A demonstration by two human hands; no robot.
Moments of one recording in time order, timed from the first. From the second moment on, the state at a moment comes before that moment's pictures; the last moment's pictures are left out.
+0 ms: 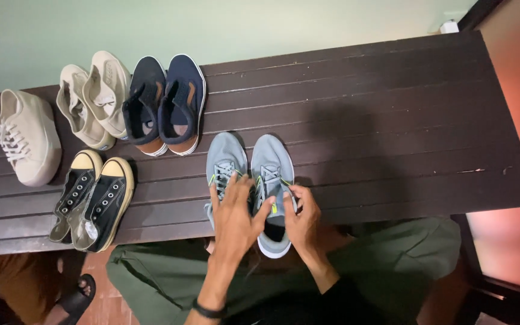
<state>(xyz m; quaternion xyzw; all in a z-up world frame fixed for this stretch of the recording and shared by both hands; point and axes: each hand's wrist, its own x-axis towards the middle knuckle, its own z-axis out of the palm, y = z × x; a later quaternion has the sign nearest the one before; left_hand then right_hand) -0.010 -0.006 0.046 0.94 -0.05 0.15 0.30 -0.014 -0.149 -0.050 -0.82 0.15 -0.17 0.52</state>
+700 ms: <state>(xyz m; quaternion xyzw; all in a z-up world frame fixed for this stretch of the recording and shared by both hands) 0.001 0.012 0.001 0.91 -0.02 0.04 0.41 0.025 -0.128 -0.024 -0.93 -0.15 -0.16 0.30</state>
